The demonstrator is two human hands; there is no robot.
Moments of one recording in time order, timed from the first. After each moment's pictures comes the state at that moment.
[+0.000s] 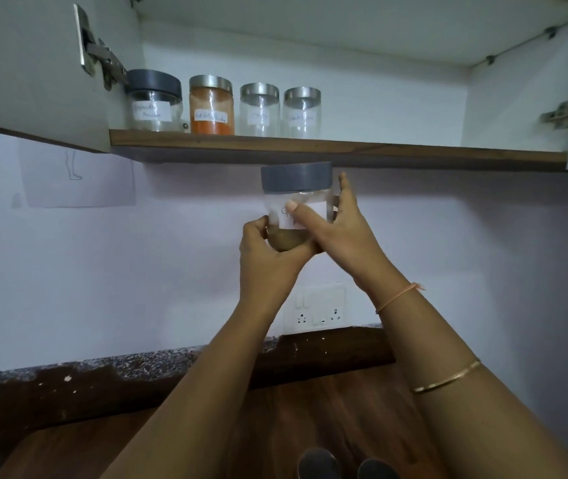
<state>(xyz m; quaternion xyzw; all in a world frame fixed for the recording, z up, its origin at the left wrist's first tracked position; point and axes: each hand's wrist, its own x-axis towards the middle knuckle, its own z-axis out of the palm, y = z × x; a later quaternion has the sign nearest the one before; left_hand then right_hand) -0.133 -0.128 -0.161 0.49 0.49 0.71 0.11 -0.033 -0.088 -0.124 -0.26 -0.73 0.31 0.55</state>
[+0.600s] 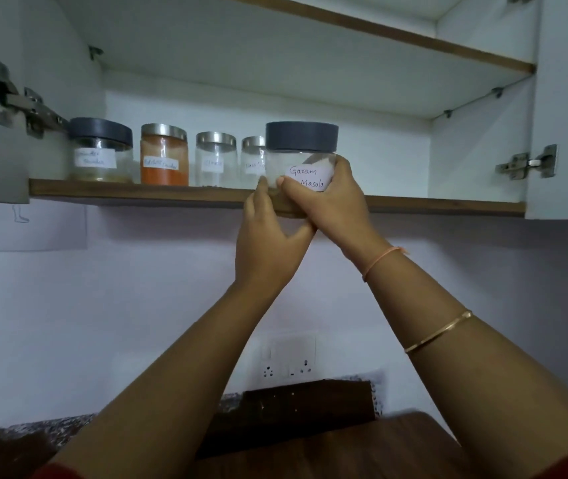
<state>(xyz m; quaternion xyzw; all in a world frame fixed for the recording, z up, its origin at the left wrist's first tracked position) -0.075 -0.060 -0.077 0.57 0.49 0.64 -0.16 0.018 -0.027 -0.031 -0.21 -0.71 0.18 0.64</state>
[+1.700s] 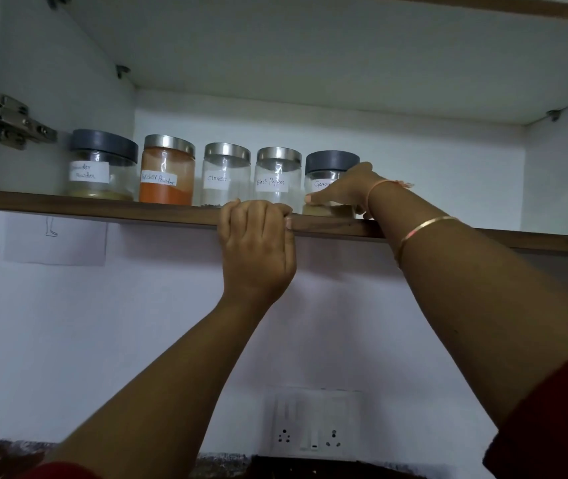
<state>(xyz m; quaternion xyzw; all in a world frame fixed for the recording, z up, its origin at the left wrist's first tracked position) -0.115 0.055 -0.061 0.40 0.48 0.47 -0.62 -0.006 0.138 0.068 -0.42 -0.81 0.17 0.38</state>
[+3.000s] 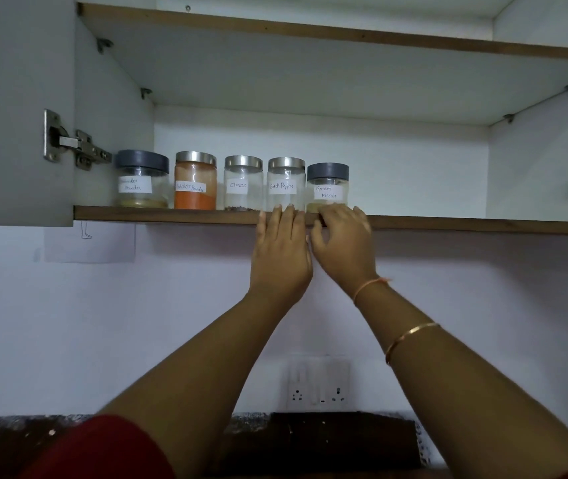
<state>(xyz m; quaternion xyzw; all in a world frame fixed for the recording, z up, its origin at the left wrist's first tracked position) -0.091 -0.006 -0.073 0.54 0.62 0.35 -0.46 0.004 0.052 -0.046 -0.28 -0.76 -0.13 0.57</state>
